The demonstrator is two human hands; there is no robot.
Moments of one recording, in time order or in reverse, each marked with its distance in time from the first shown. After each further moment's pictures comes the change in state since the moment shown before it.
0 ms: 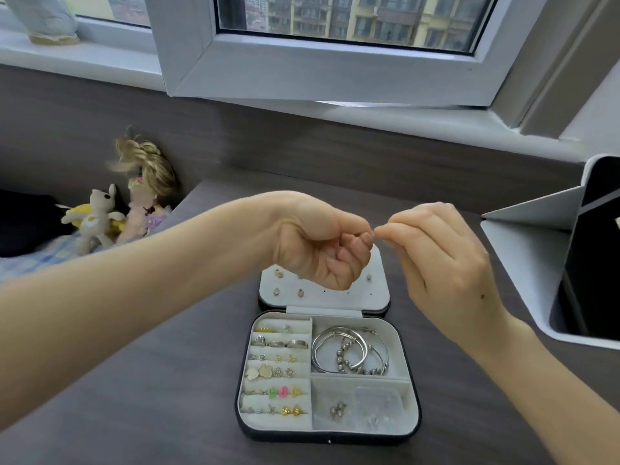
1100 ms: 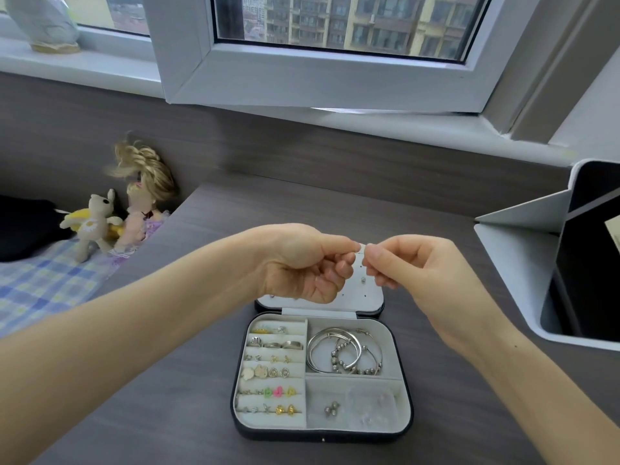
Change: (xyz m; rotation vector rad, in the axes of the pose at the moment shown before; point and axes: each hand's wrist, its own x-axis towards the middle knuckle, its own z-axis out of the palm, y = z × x) left_hand 0.002 -0.027 0.000 0.012 0.146 0.178; right_hand 0.014 -0.023 -0.020 0.909 -0.336 1.116
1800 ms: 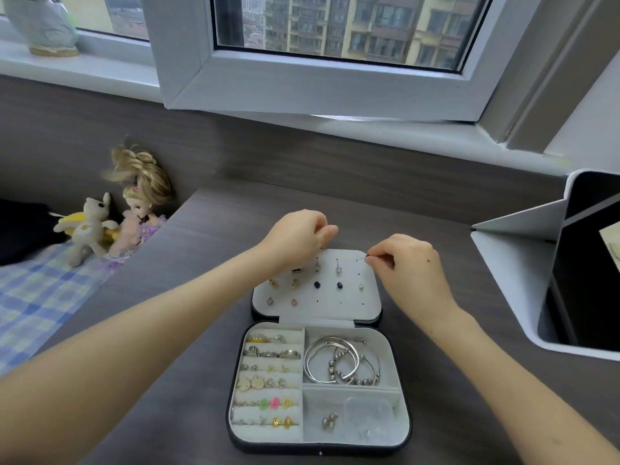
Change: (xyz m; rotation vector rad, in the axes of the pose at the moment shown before) left_hand 0.058 0.001 -0.033 1.107 0.606 0.488; right_hand 0.054 0.063 -0.006 -0.845 0.250 -0.251
